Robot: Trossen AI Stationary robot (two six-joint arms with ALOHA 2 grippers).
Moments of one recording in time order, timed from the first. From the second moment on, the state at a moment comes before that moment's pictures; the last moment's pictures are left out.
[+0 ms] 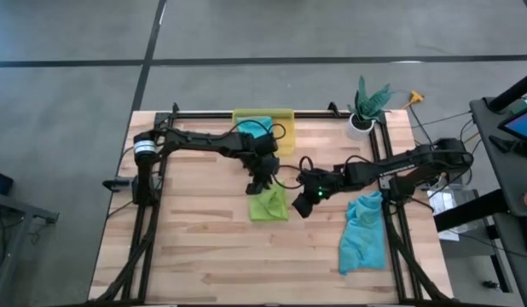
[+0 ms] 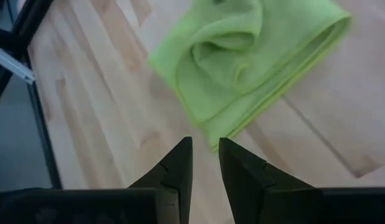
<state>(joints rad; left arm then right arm) 0.25 1.92 1.38 -0.54 0.47 0.33 0.09 1.44 0.80 -0.18 -0.09 0.86</state>
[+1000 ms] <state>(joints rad) 0.25 1.99 1.40 -0.53 0.51 0.56 0.22 1.44 0.82 -0.18 -0.10 1.04</state>
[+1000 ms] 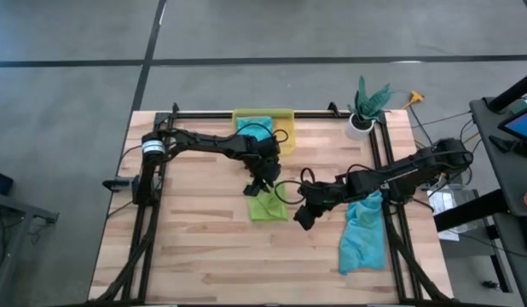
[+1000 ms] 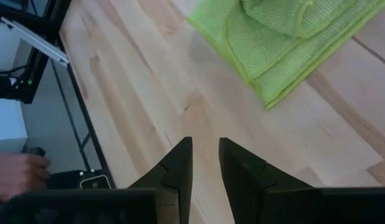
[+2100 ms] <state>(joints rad) 0.24 2.03 1.42 -0.55 0.48 0.55 0.20 1.40 0.81 -0.23 -0.08 0.99</state>
